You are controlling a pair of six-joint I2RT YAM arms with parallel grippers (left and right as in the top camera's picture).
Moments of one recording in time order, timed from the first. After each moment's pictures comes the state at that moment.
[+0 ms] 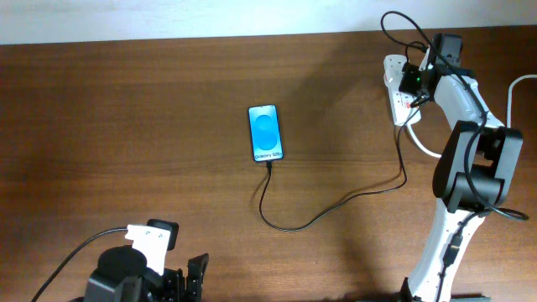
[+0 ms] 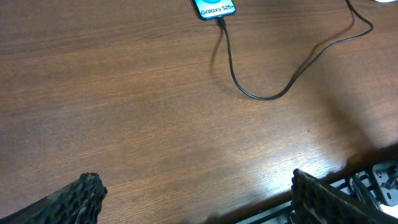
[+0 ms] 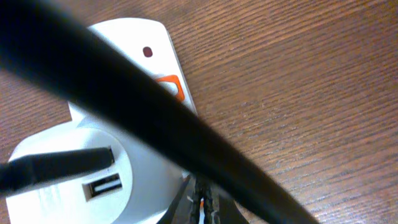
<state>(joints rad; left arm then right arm) -0.43 0.47 0.93 -1.30 0.05 -0.25 -0.21 2.32 1.80 -0.50 -0.02 0.17</state>
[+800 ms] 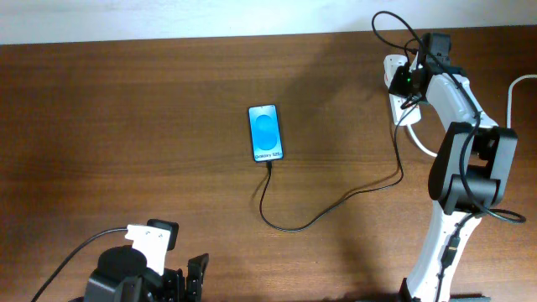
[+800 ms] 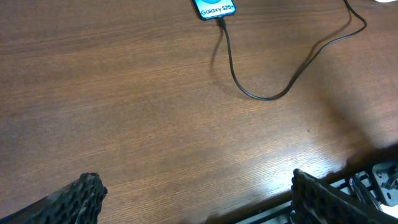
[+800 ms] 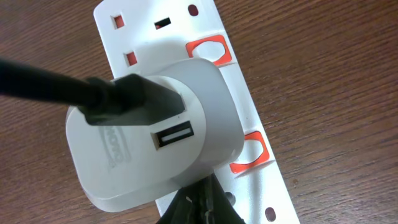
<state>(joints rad) -0.43 0.47 0.93 -1.30 0.05 -0.25 -0.18 2.30 1.79 -0.54 -0.03 0.24</state>
